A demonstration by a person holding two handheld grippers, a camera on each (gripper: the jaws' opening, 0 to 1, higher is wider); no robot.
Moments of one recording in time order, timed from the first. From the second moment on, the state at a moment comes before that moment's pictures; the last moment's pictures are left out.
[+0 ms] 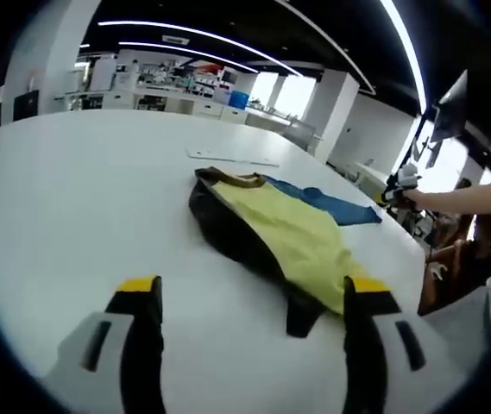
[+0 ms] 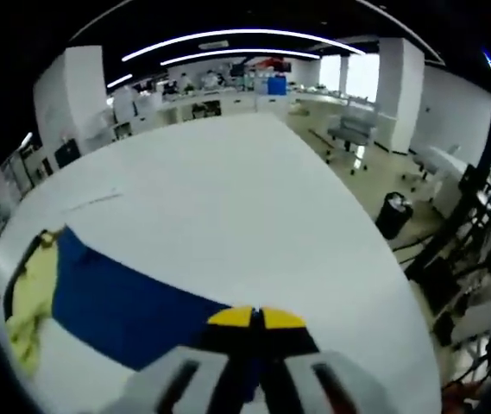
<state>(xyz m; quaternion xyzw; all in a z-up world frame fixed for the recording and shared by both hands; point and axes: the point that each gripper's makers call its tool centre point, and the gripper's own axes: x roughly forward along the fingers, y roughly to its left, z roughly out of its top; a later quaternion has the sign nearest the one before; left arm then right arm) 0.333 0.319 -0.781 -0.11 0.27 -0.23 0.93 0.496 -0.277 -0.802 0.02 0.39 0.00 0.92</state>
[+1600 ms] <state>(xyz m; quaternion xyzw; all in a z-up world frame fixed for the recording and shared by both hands) 0.293 0.278 -0.795 -0.05 0.29 -0.29 0.91 0.424 -0.129 -0.722 -0.14 0.27 0.30 0.90</state>
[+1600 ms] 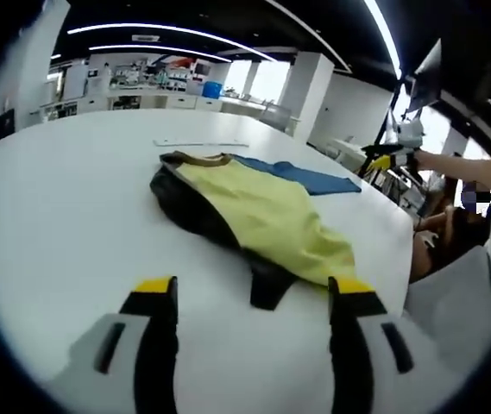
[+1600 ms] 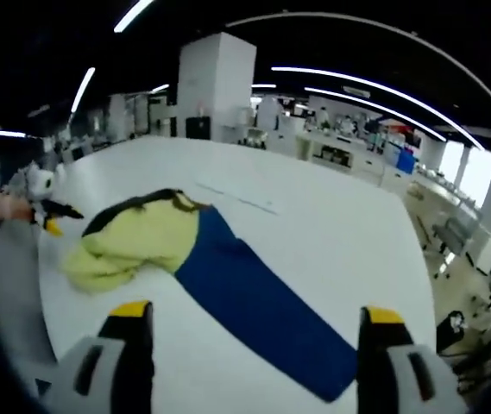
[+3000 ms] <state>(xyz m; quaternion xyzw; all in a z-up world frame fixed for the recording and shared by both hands) 0.305 0.254 -0.821 -0.09 0.30 -0.28 0.91 0.371 -0.081 -0.709 -0.11 0.26 0.36 0.89</state>
